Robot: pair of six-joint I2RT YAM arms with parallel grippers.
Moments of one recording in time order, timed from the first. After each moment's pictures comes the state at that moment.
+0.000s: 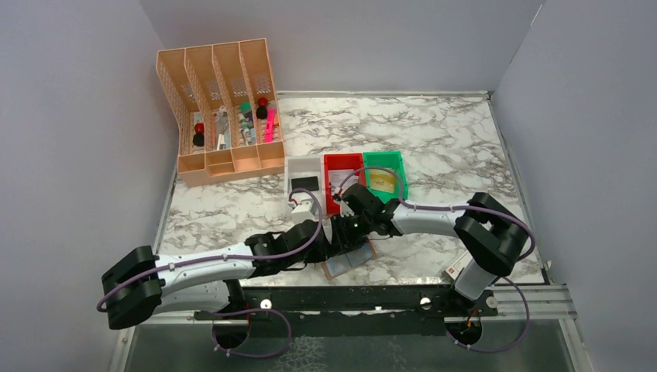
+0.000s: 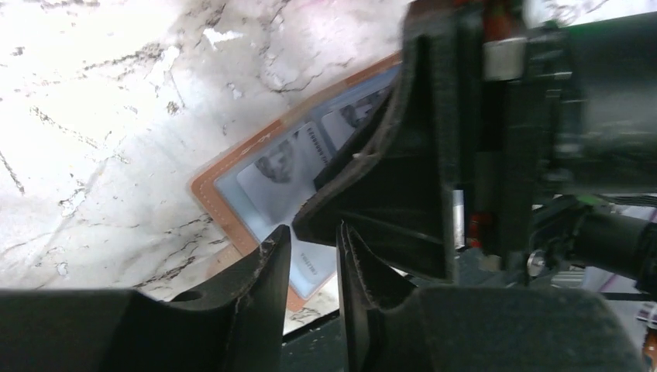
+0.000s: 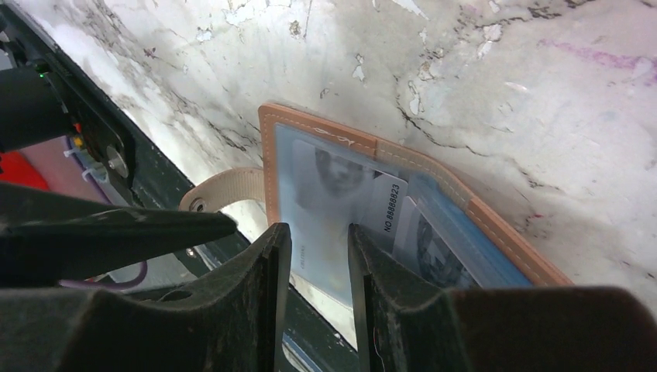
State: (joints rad) left arm -1.13 1.04 0.48 -0.18 -0.28 -1.04; right arm 0.91 1.68 0.83 -0.14 -0.40 0.63
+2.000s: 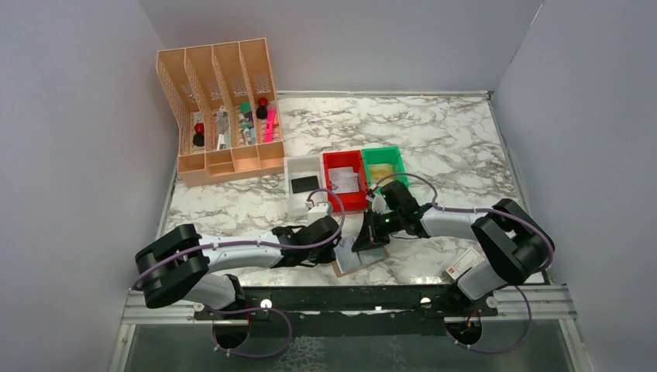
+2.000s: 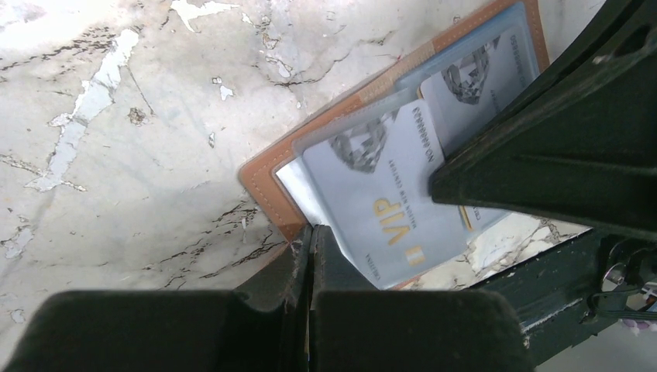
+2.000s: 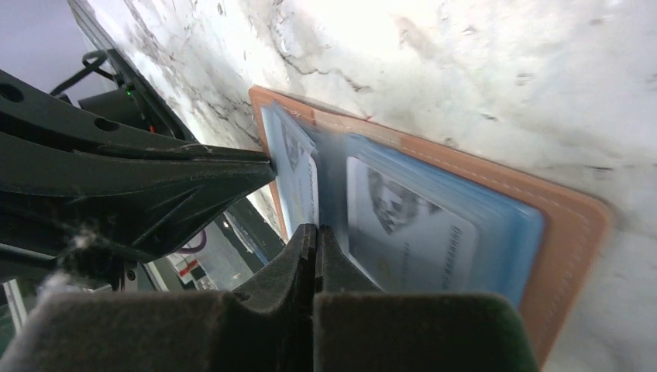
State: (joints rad) left arm -1.11 1.35 0.58 -0.18 -0.19 -0.99; right arm 0.66 1.54 0.57 0.04 -0.64 0.71
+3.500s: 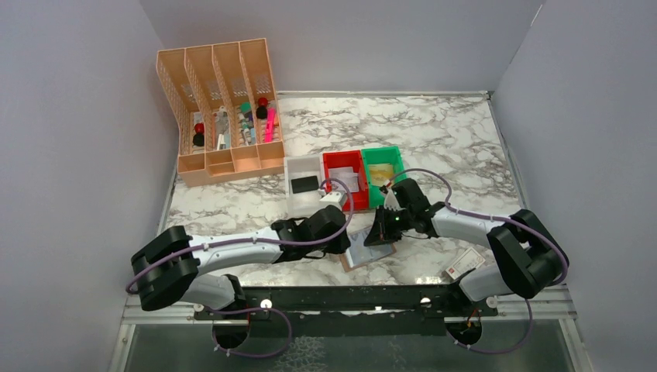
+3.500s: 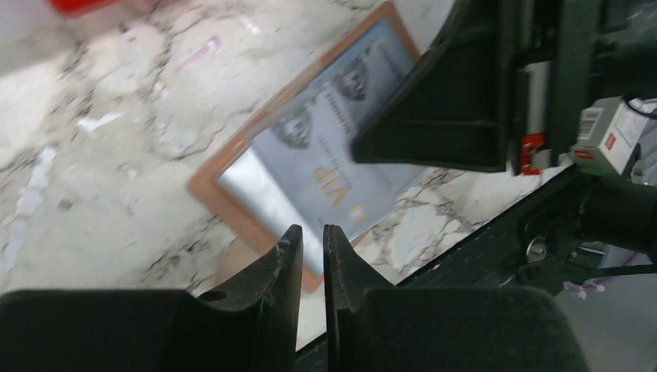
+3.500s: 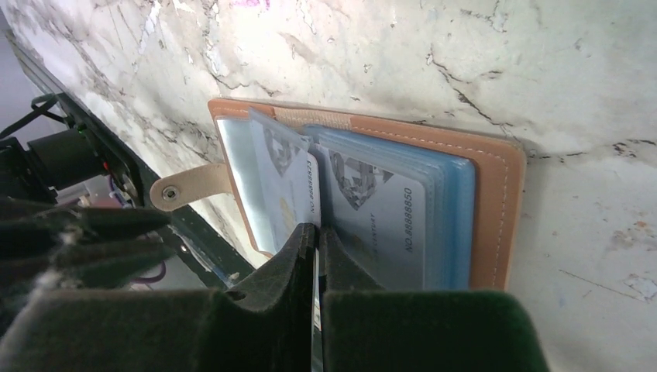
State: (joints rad) left arm -1.11 1.29 0.65 -0.15 -0.18 -0.86; right arm 0.56 1.43 0.55 -0.11 -0.52 0.60
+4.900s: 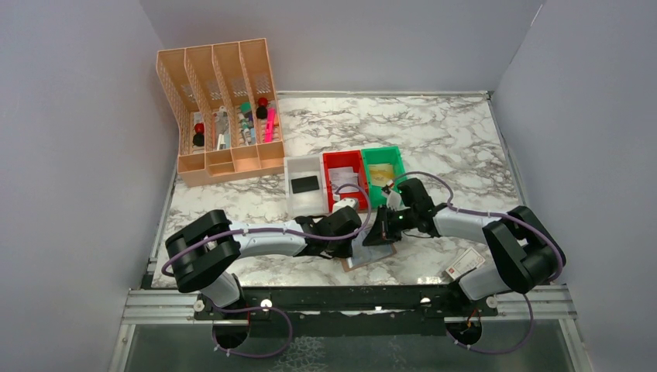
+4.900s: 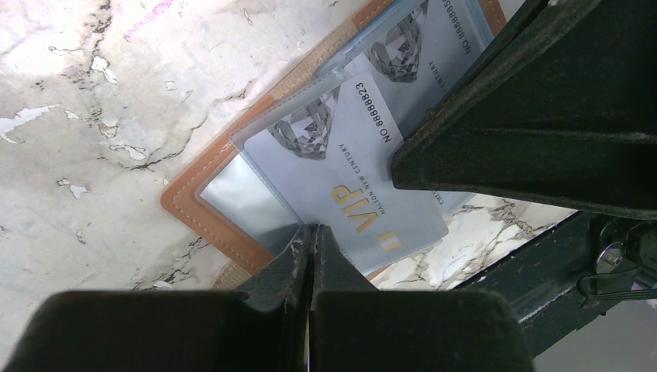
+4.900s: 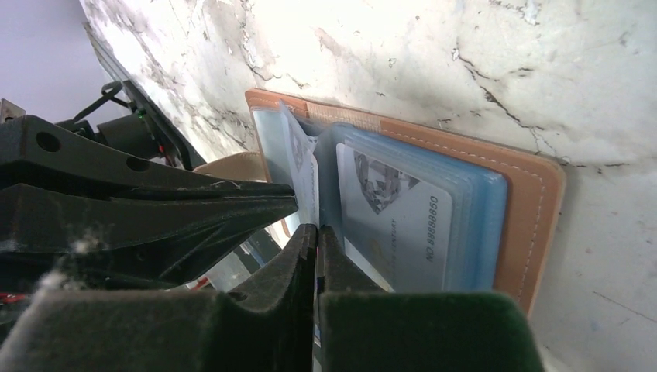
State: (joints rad) left arm -1.11 1.56 0.77 -0.17 -0.09 -0.83; right arm 0.50 1.46 0.51 0.00 -0.68 0.66
